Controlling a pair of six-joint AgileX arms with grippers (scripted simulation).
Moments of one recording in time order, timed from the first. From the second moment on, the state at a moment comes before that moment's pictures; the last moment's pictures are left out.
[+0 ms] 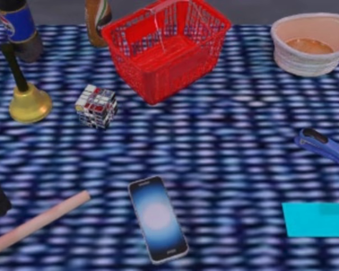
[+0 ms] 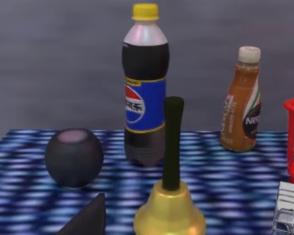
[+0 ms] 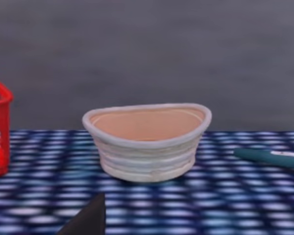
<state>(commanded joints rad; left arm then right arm) 0.00 0.00 0.00 0.00 0.00 0.00 0.00 0.00 0.00 0.00 0.00 0.00</state>
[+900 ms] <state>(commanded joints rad) 0.00 0.00 0.00 0.00 0.00 0.00 0.08 0.91 0.80 -0.56 0.00 -0.36</state>
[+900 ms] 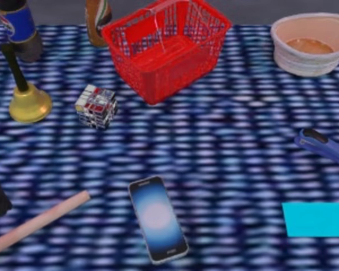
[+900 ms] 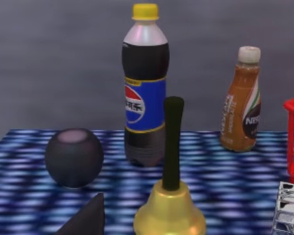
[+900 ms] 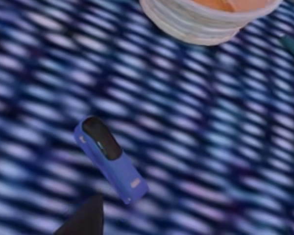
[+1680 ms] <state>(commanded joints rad) 0.00 0.00 0.00 0.00 0.00 0.00 0.18 2.05 1.76 -1.23 0.00 -0.79</state>
